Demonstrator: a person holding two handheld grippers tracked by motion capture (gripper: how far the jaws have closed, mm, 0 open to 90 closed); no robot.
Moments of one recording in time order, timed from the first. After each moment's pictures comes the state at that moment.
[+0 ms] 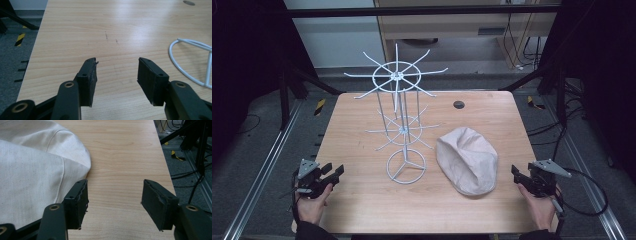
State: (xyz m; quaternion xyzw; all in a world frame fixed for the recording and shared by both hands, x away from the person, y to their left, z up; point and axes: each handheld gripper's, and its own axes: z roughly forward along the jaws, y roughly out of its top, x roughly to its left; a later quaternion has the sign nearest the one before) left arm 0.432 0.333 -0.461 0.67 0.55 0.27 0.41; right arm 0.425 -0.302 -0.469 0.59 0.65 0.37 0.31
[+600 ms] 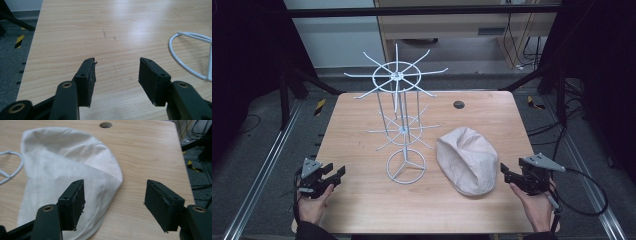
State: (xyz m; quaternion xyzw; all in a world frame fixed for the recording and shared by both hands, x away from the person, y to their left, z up) left arm 0.435 0.330 -0.462 0.69 0.54 0.27 0.40; right arm 0.418 -0.268 -0.429 0.54 0.69 0.39 0.29
